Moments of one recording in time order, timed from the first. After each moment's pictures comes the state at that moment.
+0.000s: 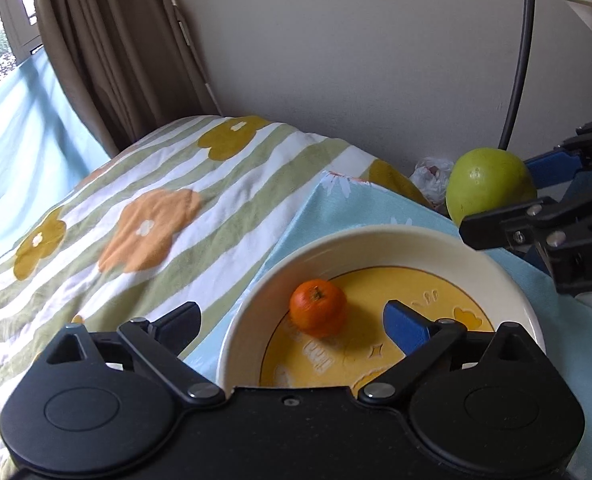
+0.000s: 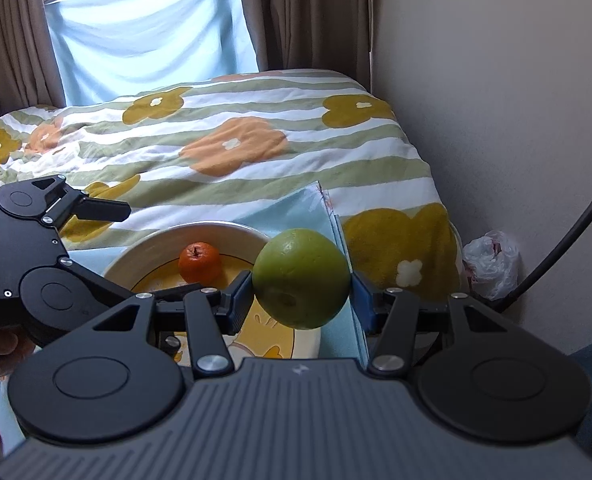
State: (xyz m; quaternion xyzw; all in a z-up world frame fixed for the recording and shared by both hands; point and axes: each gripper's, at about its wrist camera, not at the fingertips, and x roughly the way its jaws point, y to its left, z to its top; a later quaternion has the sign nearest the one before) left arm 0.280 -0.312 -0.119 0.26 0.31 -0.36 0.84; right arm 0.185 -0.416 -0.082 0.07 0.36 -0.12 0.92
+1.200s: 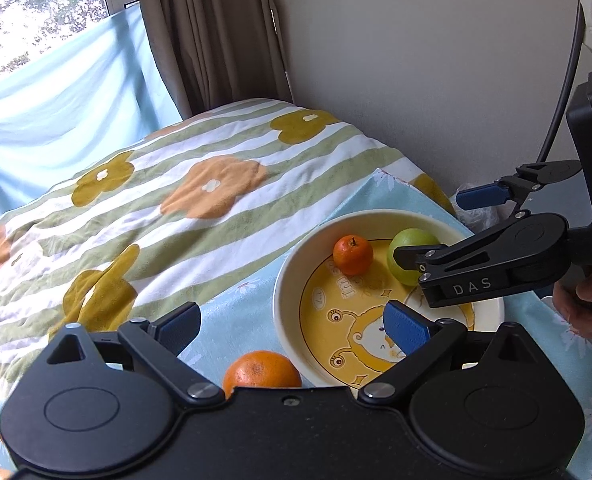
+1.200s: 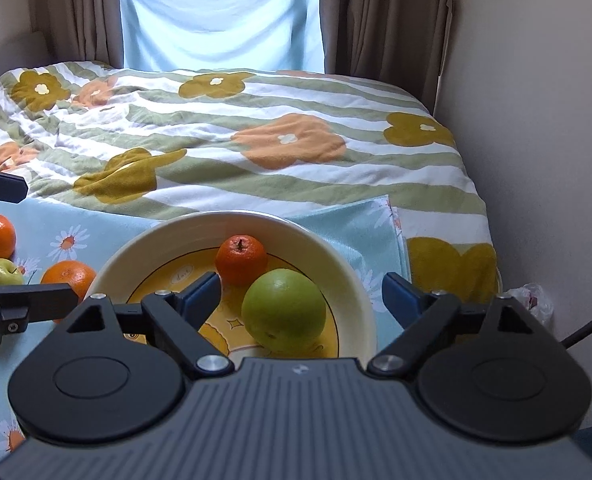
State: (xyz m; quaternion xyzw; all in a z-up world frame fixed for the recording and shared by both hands) left arm 0.228 -0.248 -0.076 0.18 0.34 -0.27 0.88; right arm 0.213 -0.393 -0.108 -0.01 0.35 -0.04 0.93
